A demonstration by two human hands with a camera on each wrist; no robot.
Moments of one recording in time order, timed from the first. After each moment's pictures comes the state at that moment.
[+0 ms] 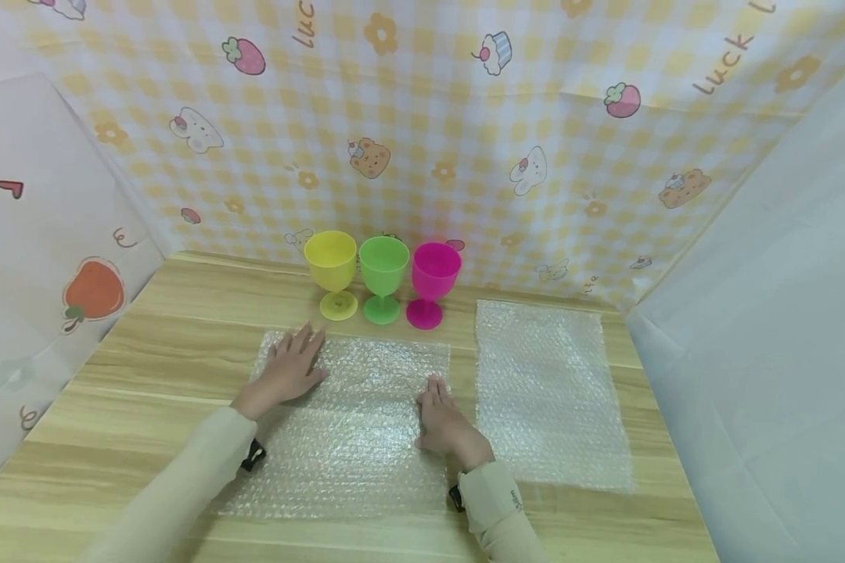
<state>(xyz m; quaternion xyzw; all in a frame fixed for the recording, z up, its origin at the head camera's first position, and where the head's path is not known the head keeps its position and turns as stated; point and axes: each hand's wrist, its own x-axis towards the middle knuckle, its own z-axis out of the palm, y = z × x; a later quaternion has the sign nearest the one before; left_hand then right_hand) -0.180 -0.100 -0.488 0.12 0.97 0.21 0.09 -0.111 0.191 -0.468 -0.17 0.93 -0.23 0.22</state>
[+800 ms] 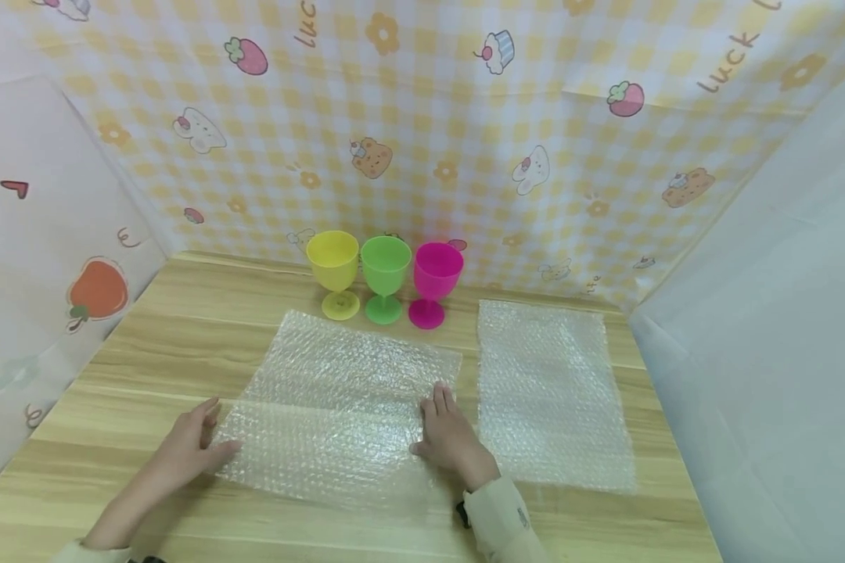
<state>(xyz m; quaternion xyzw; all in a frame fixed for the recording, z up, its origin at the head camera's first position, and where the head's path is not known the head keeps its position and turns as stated) -0.058 -0.195 -0.471 0.02 0.93 0.36 0.12 -0.094 0.193 -0.475 -0.17 0.96 -0.16 0.16</state>
